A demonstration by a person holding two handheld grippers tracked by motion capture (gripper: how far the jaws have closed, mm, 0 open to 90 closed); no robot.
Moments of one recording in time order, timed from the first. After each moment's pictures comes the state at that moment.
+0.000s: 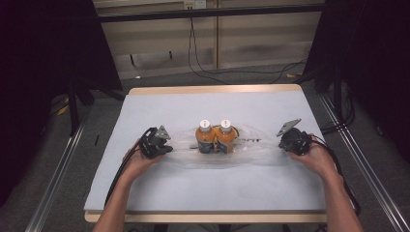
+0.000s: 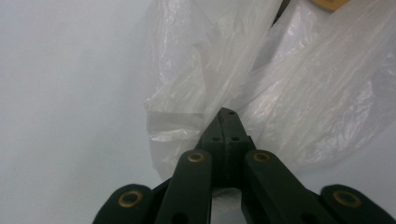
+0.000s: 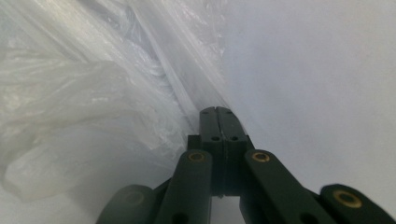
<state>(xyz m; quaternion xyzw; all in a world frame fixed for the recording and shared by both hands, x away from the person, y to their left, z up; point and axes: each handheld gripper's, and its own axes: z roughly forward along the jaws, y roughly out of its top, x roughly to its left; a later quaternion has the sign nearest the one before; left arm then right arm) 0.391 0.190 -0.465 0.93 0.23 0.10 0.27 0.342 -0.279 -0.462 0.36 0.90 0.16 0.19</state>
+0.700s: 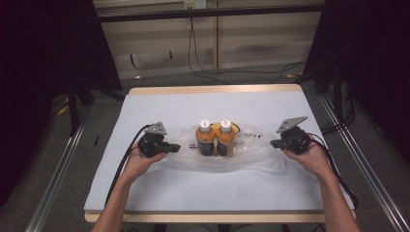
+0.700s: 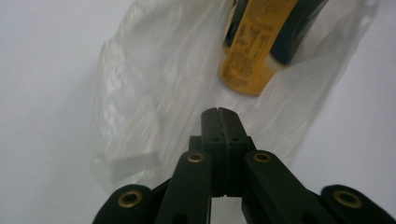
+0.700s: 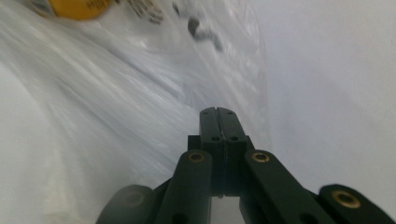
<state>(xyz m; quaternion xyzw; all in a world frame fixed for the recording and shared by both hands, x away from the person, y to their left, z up) 0.380 0.189 -0.440 0.89 0.22 0.03 0.41 0.334 -0.270 -0.443 0.34 0.88 0.29 0.17</state>
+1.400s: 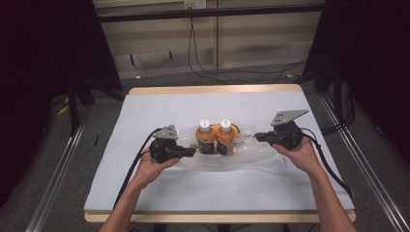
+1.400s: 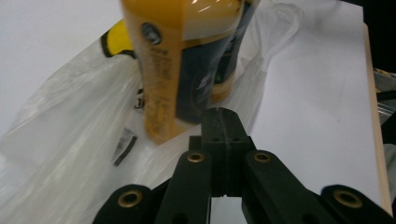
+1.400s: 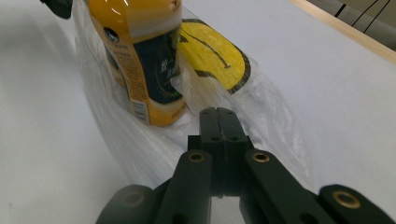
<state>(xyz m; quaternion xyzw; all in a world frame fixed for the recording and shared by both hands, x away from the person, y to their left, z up) 0.351 0.147 -0.429 0.88 0.17 0.00 0.45 0.330 -0.235 -0.405 0.30 0.85 0.41 0.15</state>
